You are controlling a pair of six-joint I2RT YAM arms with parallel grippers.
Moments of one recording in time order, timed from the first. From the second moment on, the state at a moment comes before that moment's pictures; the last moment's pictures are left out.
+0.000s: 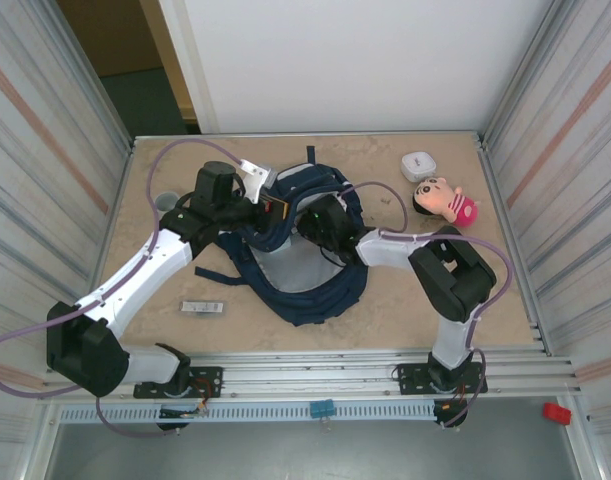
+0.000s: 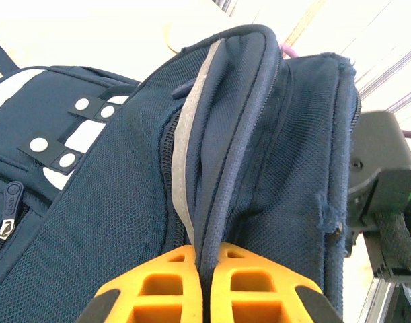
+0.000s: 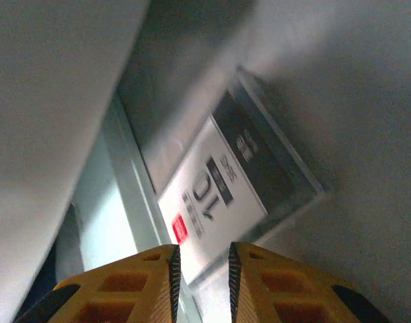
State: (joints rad) left arm -0.49 1.32 1.12 -0.34 0.46 -0.15; right arm 0.71 1.84 1.03 0.18 0.08 1.06
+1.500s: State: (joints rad) left arm -0.79 1.32 0.85 -0.23 0.08 -0.03; right arm 0.76 0.94 0.71 -0.27 0.01 0.26
